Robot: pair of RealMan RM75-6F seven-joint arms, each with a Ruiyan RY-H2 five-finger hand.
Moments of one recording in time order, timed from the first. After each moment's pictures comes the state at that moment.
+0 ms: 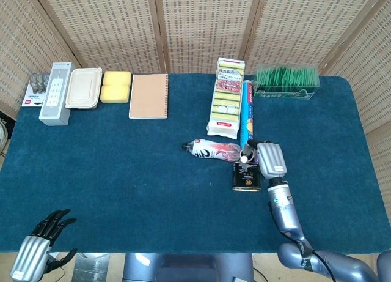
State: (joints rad) left arm 0.14 -1.38 0.19 -1.43 1.85 1.72 -0.06; right arm 0.55 -1.63 0.29 -1.47 -1.17 1.21 -0.20
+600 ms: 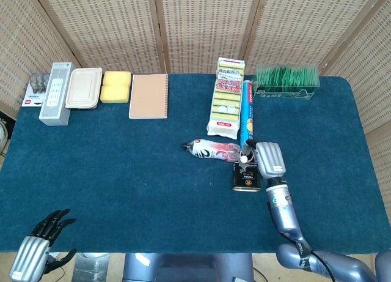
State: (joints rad) left arm 0.14 -1.37 0.19 -1.43 1.86 1.73 -0.06; right arm 0.55 -1.64 0.29 -1.47 -1.18 1.24 -0.22
